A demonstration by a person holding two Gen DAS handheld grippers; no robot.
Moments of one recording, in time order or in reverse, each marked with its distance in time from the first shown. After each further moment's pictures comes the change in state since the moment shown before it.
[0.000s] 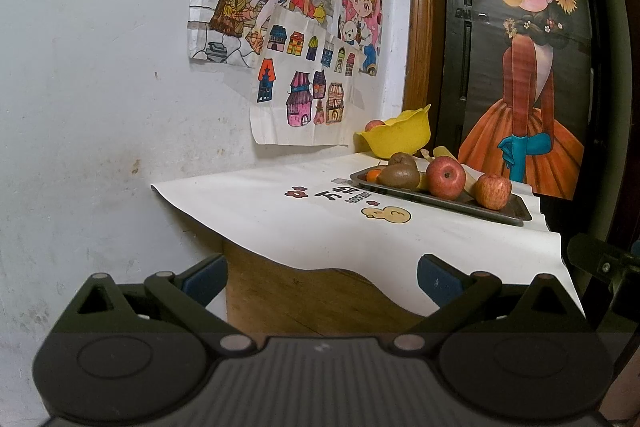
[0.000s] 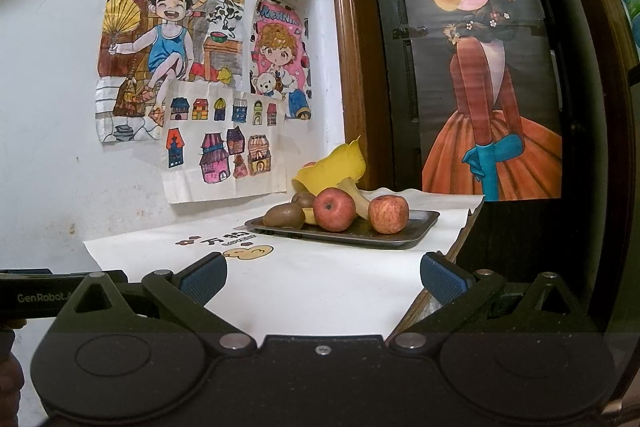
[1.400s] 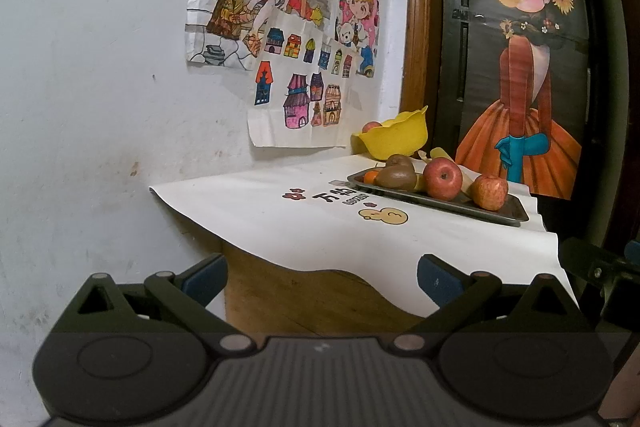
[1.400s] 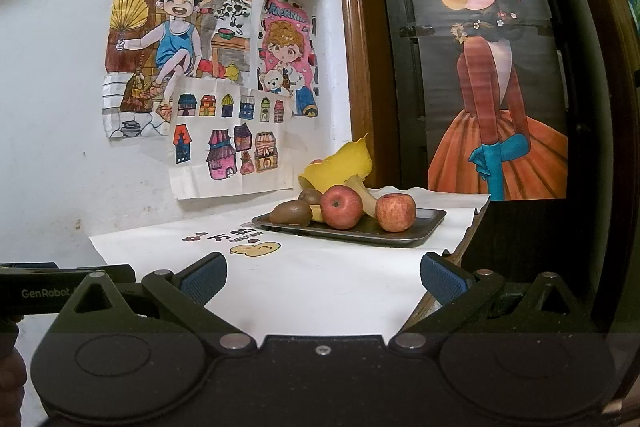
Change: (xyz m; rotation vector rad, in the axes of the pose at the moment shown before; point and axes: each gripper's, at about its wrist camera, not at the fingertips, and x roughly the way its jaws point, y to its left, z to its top) left arm -0.003 0.000 0.000 0.007 -0.006 -0.007; right arm -0.001 0.005 0.000 -0.002 0.002 -0.004
